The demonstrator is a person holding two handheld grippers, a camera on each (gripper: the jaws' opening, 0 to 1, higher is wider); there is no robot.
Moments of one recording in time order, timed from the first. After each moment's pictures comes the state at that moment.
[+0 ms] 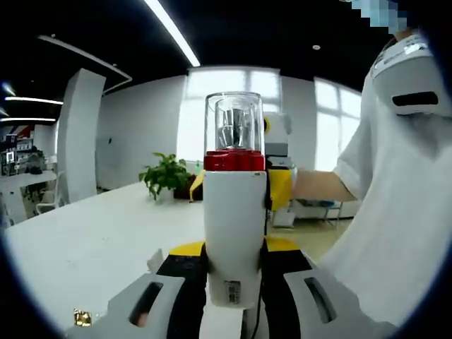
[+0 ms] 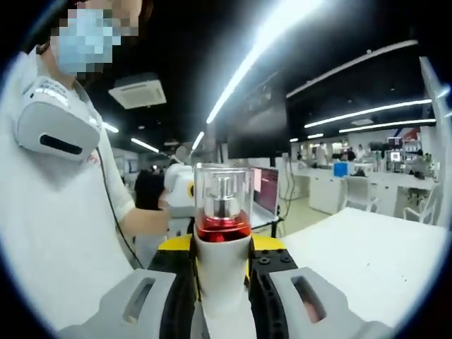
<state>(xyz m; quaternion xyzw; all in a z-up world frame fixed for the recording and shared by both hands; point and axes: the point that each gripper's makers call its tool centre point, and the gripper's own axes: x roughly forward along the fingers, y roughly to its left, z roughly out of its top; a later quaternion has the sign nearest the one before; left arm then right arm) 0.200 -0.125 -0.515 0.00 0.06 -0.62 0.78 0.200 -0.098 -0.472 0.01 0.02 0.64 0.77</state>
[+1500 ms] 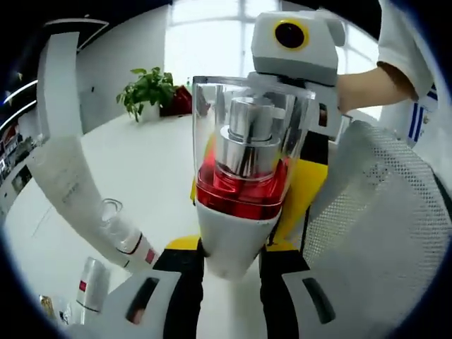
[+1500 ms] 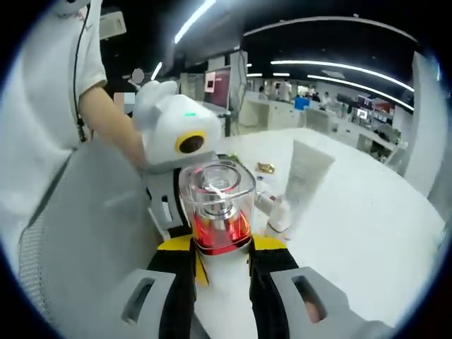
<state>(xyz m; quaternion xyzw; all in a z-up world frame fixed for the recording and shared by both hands) 0.234 -0.227 -0.760 0.16 0.23 -0.61 0.74 0.233 -0.201 -0.709 -0.16 0.20 0.53 0.81</state>
